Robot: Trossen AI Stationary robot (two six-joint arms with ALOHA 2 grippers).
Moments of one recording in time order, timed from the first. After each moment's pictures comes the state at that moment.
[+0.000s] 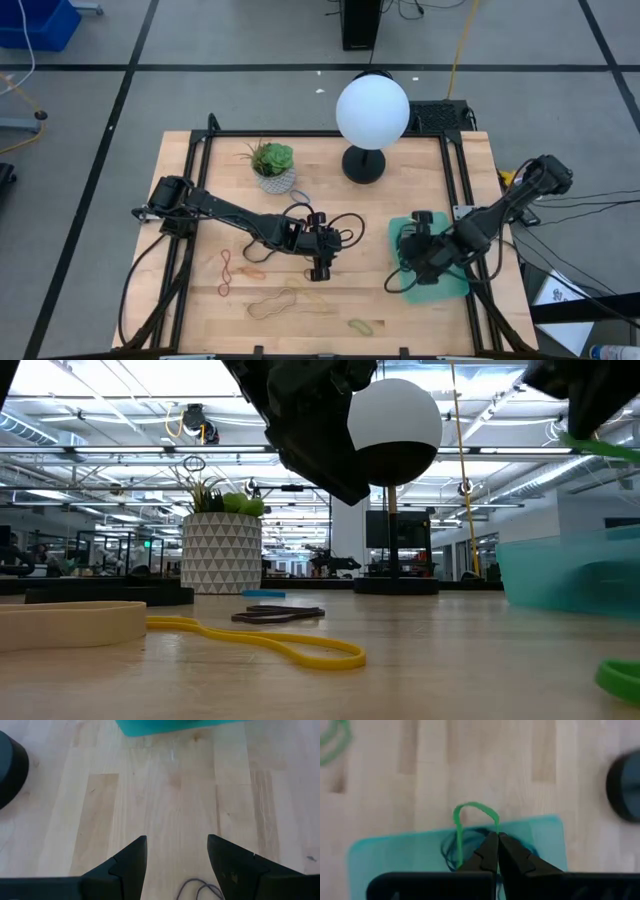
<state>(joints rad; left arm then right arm) -0.24 1.90 1.40 -0.42 -0.23 -0.19 0.61 1.27 1.08 -1.13 0.34 0.52</state>
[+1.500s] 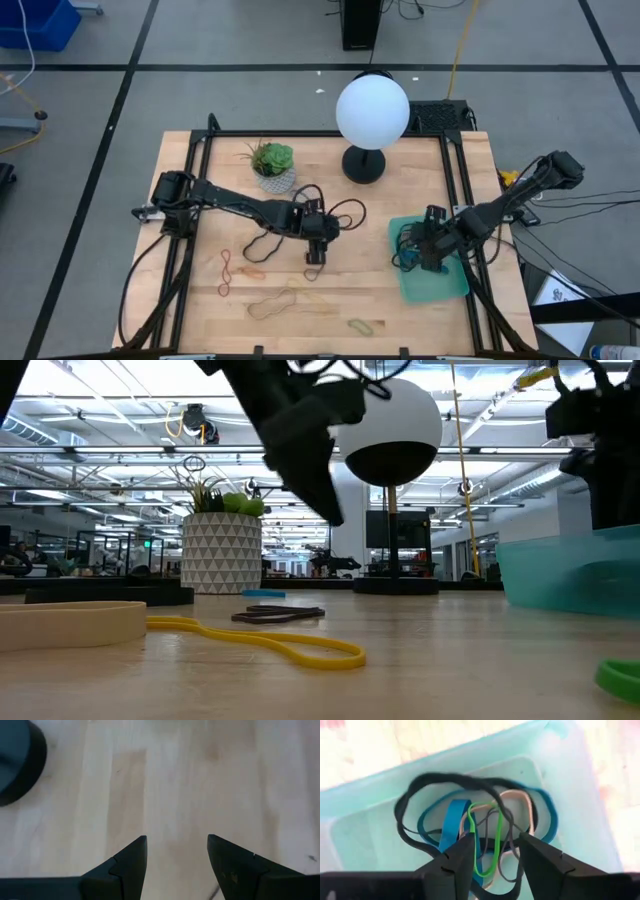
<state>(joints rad) -0.14 1.90 1.40 -0.52 -0.19 -0.06 0.52 1.04 0.66 -0.98 0.24 0.69</state>
